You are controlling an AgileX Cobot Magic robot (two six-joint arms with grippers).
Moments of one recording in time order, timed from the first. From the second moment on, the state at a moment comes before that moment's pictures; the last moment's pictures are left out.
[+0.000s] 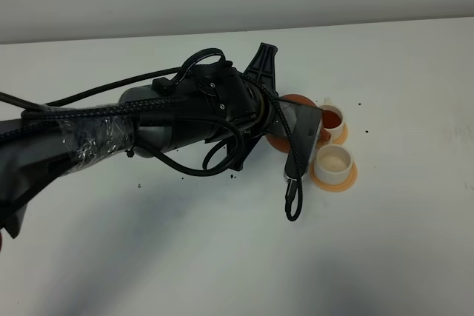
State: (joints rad) left arm -0.77 2.01 -1.39 0.66 0.40 0.70; right arm 0.06 -0.01 -0.49 0.02 1.08 0.05
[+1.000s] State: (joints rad) left arm -0.78 2.02 -1.39 0.83 0.37 0.67; right arm 0.06 -0.01 -0.49 0.02 1.08 0.05
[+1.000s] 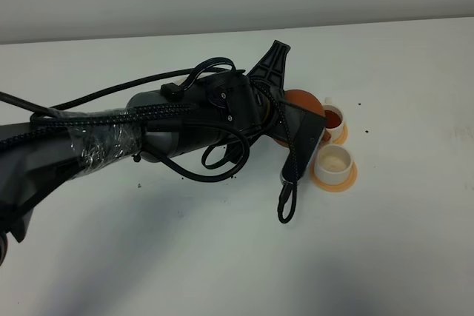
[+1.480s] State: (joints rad) left arm -0.80 2.04 -1.39 0.85 0.35 0.67; right arm 0.06 -0.01 -0.49 0.02 1.08 0.05
